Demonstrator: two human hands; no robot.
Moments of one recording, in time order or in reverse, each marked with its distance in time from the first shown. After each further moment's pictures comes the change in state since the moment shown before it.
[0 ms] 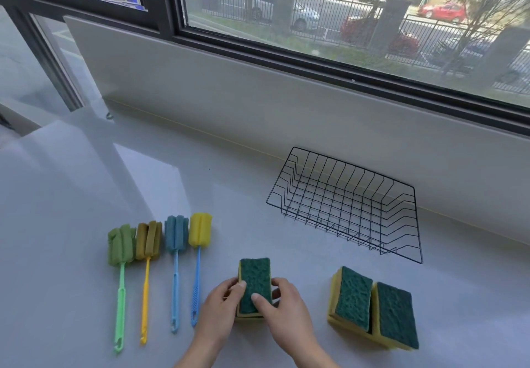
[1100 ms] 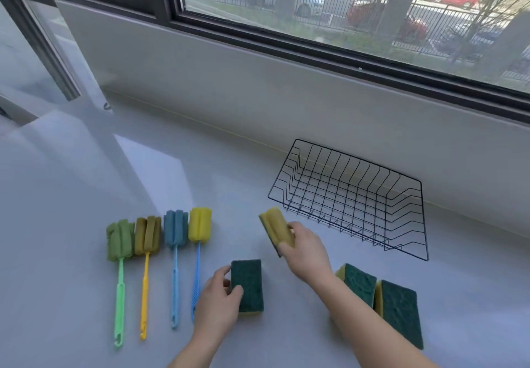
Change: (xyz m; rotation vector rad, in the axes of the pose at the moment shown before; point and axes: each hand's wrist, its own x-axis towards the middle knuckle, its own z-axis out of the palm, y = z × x) left_hand 0.004 0.011 -0.001 0.304 0.072 -0.074; right_hand 0.089 -0.023 -0.054 -0.242 0.087 -0.143
